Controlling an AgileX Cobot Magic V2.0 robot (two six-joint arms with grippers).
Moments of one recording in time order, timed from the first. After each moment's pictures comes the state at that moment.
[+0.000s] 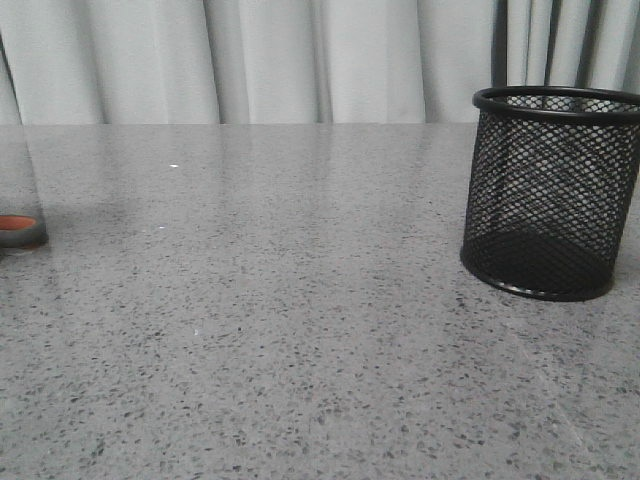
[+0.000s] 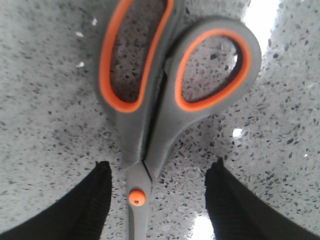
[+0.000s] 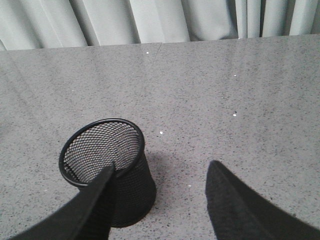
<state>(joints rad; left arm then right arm) -0.11 1.50 -1.14 0.04 1.16 1.32 0.23 0.39 -0.61 0.03 0.61 0.10</state>
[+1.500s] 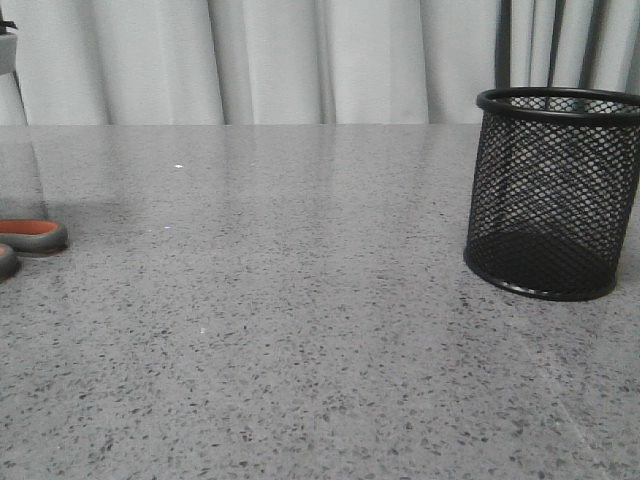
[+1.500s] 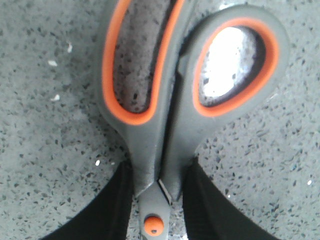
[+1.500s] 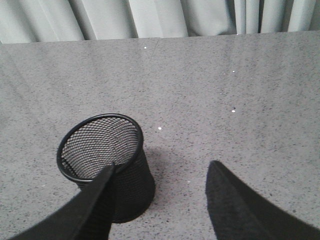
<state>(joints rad) -0.09 1.60 -1.17 -0.08 1.18 1.43 0.23 0.40 -0.61 0.03 0.62 0.10</state>
